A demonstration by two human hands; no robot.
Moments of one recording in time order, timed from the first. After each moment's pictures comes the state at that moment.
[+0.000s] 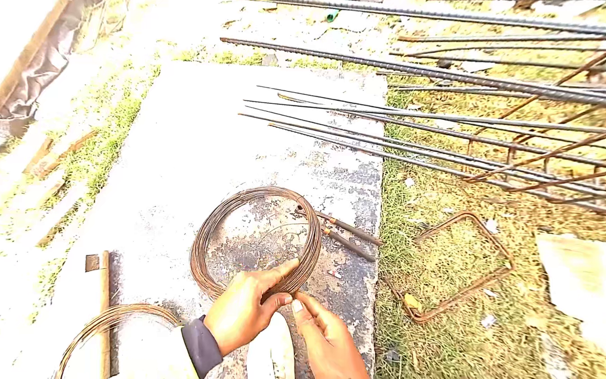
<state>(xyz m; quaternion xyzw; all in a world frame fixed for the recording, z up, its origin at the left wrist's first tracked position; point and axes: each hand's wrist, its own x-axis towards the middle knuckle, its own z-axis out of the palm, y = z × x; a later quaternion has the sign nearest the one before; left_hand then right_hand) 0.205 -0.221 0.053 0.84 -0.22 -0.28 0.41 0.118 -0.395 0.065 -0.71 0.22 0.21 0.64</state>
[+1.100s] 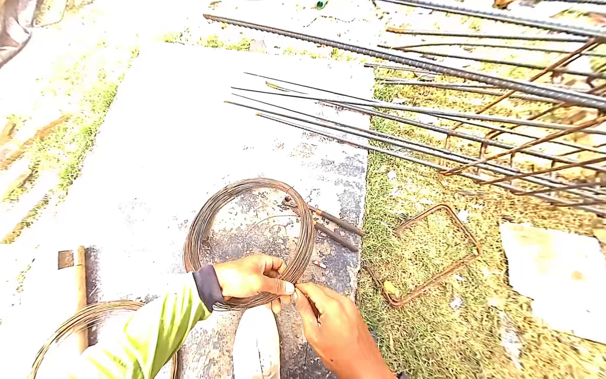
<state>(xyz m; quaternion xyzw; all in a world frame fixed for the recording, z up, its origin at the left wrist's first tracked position) 0.249 -0.243 0.025 0.52 -0.07 -0.65 0.55 0.117 -0.431 0.026 -0.94 0.03 0.06 0.34</state>
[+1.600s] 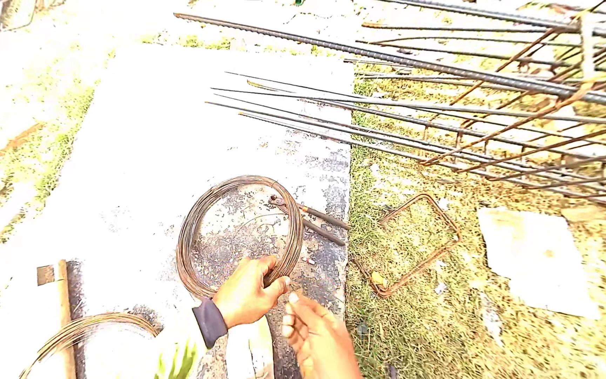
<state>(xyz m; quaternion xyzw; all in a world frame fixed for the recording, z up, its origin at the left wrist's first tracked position) 0.217 -0.267 0.025 0.78 -0.16 -0.43 0.44 0.116 -0.398 0.073 -0.37 0.53 0.09 0.76</state>
